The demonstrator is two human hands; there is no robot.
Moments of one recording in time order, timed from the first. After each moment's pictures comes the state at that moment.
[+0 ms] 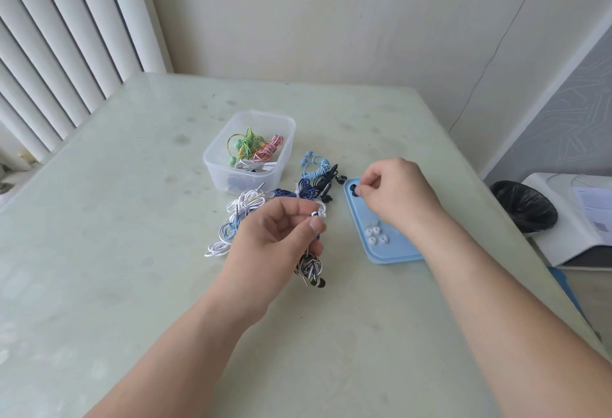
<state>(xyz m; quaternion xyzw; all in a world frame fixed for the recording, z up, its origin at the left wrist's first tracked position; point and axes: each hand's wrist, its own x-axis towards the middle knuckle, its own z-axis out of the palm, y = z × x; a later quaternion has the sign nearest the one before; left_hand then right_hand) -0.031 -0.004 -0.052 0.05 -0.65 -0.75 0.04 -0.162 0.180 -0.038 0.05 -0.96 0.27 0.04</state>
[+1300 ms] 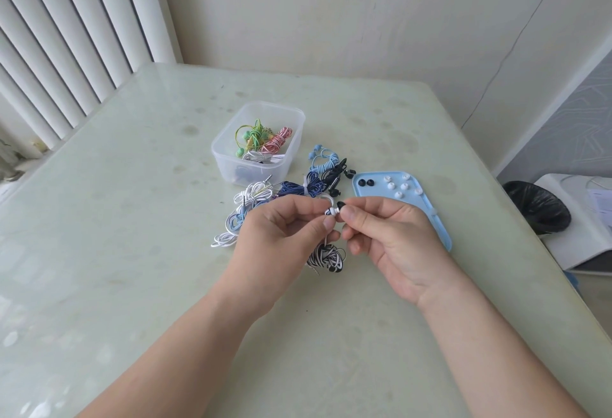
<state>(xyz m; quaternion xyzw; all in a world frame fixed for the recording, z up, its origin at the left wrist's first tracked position) -0.031 -0.002 -0.058 0.06 -0.64 -0.76 0.05 -0.076 0.161 -0.041 0.01 -0.58 0.80 -0.17</state>
